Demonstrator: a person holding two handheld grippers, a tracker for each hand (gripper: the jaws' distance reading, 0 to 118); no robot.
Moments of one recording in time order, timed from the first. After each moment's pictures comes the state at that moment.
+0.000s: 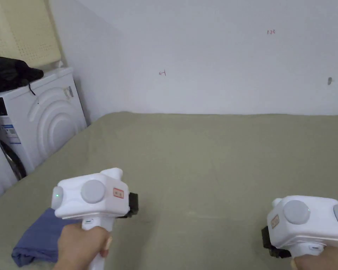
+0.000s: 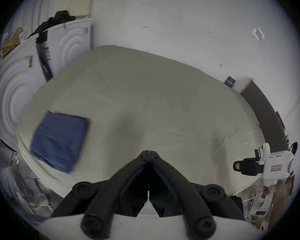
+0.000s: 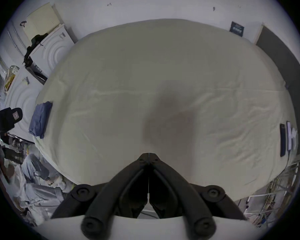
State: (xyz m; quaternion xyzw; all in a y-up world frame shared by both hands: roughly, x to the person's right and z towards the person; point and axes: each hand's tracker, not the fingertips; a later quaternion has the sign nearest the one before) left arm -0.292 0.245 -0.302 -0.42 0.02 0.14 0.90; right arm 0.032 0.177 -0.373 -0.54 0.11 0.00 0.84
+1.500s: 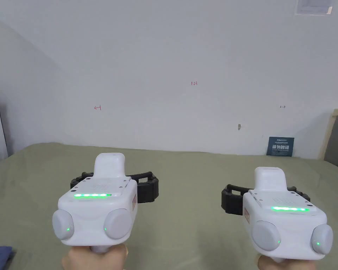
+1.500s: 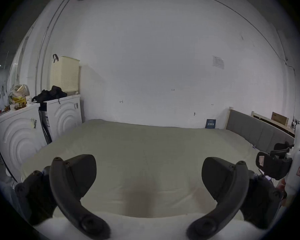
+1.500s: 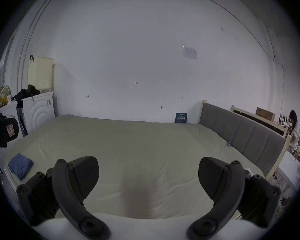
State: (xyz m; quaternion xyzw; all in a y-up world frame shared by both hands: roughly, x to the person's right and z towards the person) left arm -0.130 0.323 -0.258 -0.12 0.04 0.03 0.99; right arm 0.120 0.308 -0.277 -0.12 -0.04 0.04 0.99
